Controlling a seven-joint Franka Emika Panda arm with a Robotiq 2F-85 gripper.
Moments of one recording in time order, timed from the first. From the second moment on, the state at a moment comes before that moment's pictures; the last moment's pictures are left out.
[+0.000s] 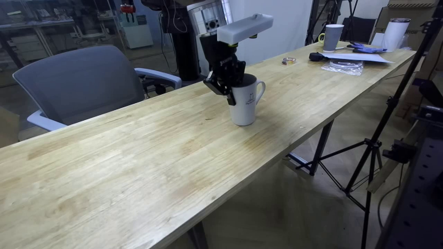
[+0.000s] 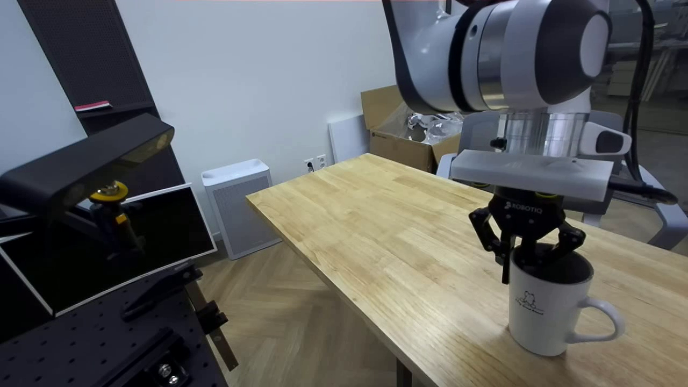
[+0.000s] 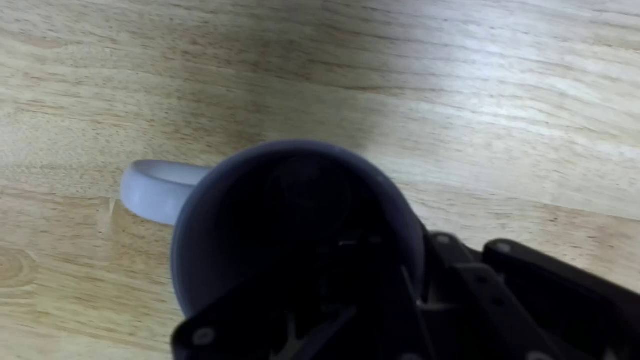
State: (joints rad) arm -0.05 0.58 -0.09 -2.09 -0.13 2.52 -0.09
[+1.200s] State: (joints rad) arm -0.09 0.58 -0.08 -1.96 -0.09 2.46 -0.10
